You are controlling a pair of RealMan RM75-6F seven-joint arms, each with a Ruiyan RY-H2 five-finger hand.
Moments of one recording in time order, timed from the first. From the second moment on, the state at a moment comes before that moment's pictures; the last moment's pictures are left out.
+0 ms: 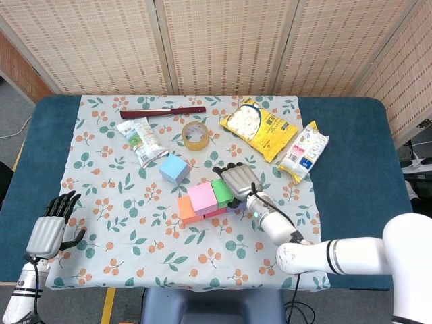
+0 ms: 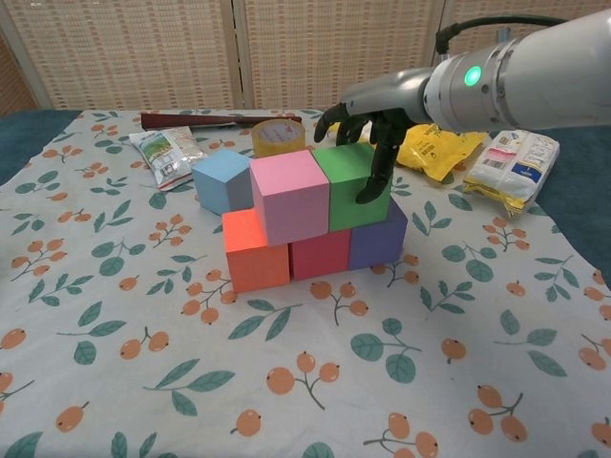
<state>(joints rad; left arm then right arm) -0.23 -1.36 -0.04 -1.33 1.47 1.35 -0.04 1.26 -1.35 0.11 -1.76 -0.33 0.90 -0.66</state>
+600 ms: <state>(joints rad) -0.24 -1.36 -0.05 -1.32 1.49 1.36 -0.07 1.12 -1.19 0.08 -1.93 -0.56 0.98 -0.56</state>
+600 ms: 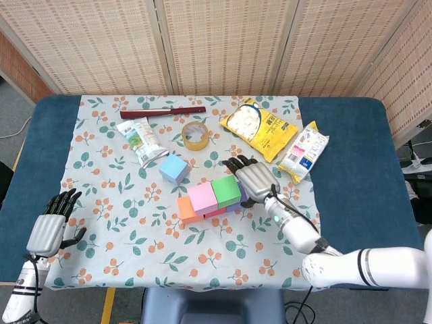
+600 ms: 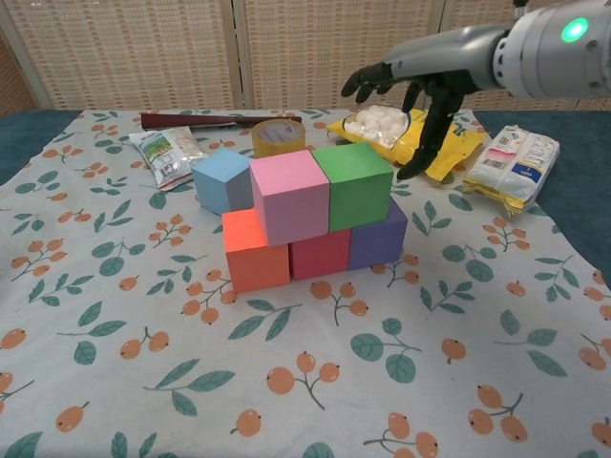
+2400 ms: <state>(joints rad) -1.03 -1.67 0.02 -0.62 1.74 0.82 -0.64 0.36 -1.00 -0.06 -1.85 -1.31 1.28 -0.06</state>
